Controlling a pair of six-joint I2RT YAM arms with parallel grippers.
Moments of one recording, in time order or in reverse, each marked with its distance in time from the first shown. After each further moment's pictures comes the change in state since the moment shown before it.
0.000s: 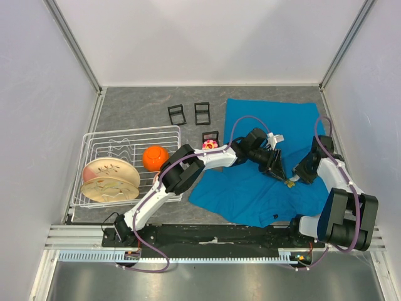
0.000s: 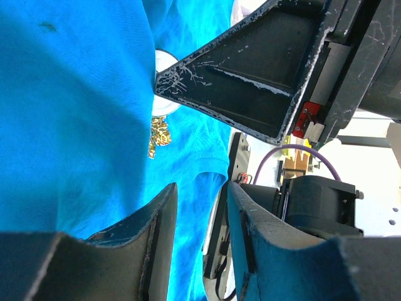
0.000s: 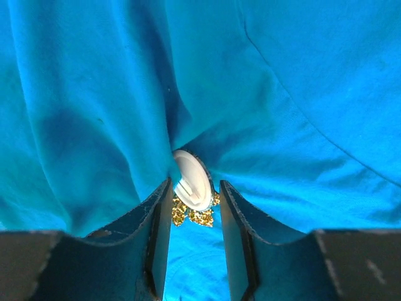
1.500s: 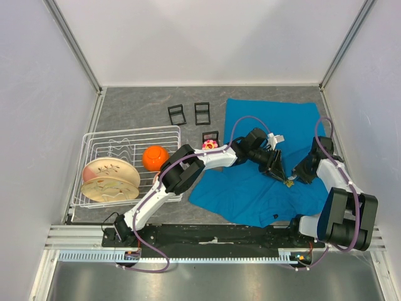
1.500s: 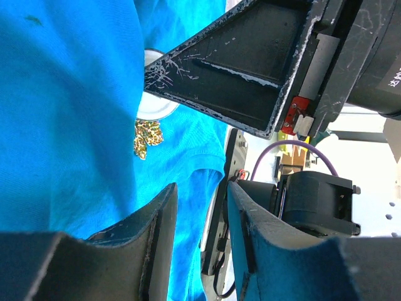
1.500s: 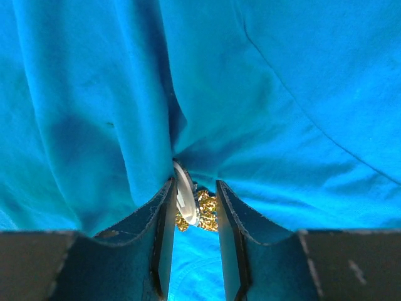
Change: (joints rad) left arm 0.000 0.000 0.000 0.001 0.019 -0.001; right arm -0.005 0.008 -0.023 0.051 -0.023 0.040
